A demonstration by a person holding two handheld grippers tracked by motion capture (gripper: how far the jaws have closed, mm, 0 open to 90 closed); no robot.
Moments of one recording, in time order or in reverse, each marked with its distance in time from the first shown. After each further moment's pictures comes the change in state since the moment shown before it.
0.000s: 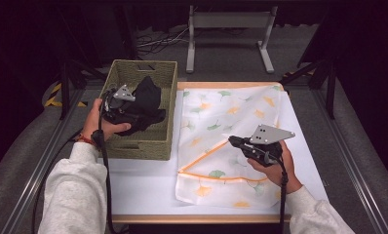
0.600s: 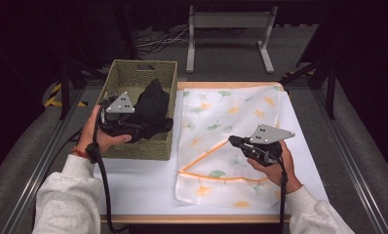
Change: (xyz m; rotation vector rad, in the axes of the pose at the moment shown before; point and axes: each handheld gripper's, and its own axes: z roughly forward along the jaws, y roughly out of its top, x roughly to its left) left arm -0.051 0.002 -0.041 -0.140 -0.052 0.126; right arm 0.000 0.001 0.001 0.000 -0.004 0.000
